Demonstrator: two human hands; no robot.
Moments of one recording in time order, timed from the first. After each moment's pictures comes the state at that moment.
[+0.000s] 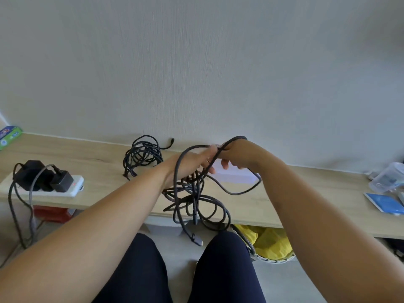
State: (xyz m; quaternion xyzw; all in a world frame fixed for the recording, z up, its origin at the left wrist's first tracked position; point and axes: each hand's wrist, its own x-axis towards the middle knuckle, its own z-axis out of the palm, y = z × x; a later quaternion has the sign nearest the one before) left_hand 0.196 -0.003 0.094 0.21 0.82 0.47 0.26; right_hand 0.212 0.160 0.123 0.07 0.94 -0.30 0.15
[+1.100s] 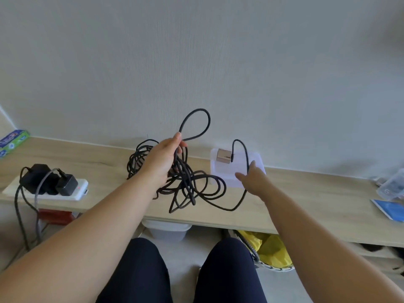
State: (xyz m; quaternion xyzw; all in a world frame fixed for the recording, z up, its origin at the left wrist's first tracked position) left_hand 0.162 -0.030 0.071 0.01 0.71 0.70 0.10; right_hand 0.214 0.200 0.040 0.26 0.91 -0.29 0.11
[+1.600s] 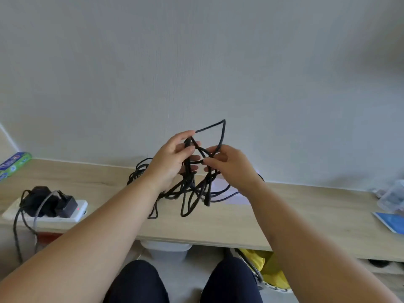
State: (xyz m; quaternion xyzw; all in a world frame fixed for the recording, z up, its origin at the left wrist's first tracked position) left_hand 0.161 -0.015 0.114 0.13 0.65 0.74 0.10; right_hand 0.212 0.135 0.127 0.03 0.83 -0.55 -0.07
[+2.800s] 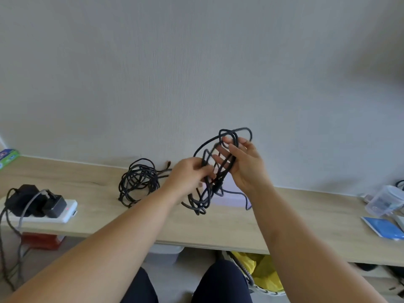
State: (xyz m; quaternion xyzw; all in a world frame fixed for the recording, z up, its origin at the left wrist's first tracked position) left_hand 0.186 0.019 0.108 0.14 0.77 0.61 0.13; right_hand 0.205 0.162 0.125 0.08 0.47 -0.87 -0.13
